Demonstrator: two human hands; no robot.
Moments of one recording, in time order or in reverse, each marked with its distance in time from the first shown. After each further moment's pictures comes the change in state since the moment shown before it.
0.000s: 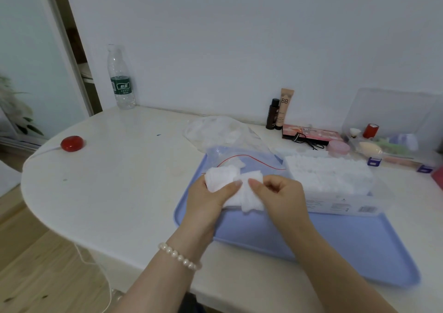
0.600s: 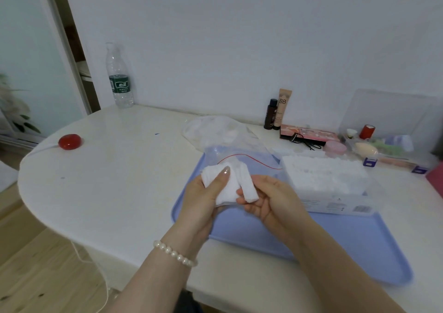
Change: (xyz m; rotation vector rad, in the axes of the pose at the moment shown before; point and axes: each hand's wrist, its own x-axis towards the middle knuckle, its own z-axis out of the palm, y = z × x) left_hand -0.001 0.005 -0.001 -0.172 -0.103 -0.083; right_hand 0.003 -0.008 -0.003 0.539 -0.241 0.436
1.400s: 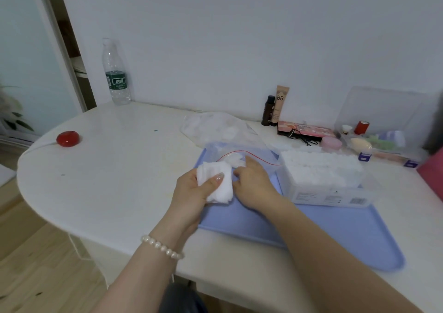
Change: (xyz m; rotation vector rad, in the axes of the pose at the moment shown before) left_hand 0.000 0.009 -0.023 0.120 0.001 0.070; right_hand 0.071 0.026 0.000 -1.653 0.088 -0.358
